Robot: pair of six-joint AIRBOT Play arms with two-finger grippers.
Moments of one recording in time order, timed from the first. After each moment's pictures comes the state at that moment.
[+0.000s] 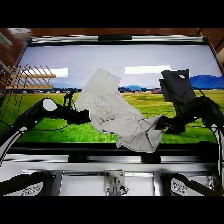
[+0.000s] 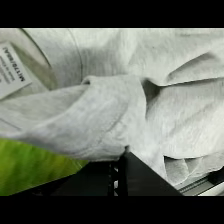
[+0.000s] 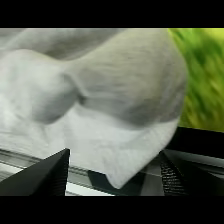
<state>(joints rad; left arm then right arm) -0.30 -1.31 0.89 0.90 -0.92 -1.57 -0.19 -1.31 0.88 1.96 -1.38 -1.74</state>
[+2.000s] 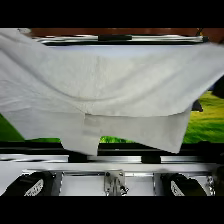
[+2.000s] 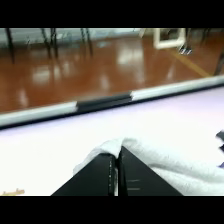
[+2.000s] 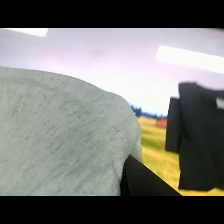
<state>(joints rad) -0.10 -0.86 1.87 1.32 -1.19 -1.41 0.04 -0.81 1.58 1.77 -1.42 -1.77</state>
